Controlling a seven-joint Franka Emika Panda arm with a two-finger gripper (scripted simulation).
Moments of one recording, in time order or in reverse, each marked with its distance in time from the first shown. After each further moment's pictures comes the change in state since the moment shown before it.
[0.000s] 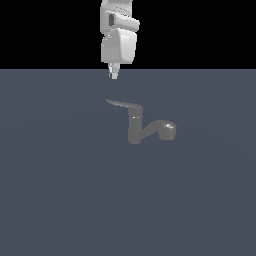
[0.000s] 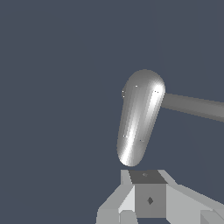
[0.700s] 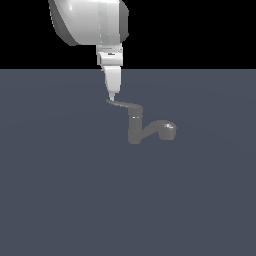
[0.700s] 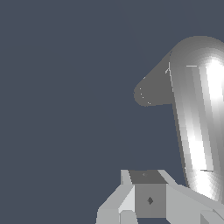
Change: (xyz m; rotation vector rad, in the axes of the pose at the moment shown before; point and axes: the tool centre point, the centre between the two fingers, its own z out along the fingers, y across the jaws) arm 0.012 -0.041 0.083 -0.011 0.091 0.235
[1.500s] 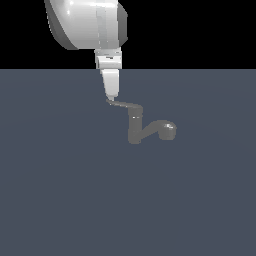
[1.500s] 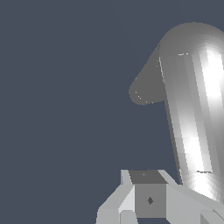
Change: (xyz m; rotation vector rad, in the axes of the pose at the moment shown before) arm -0.003 0.009 0.010 0.002 0.014 0.027
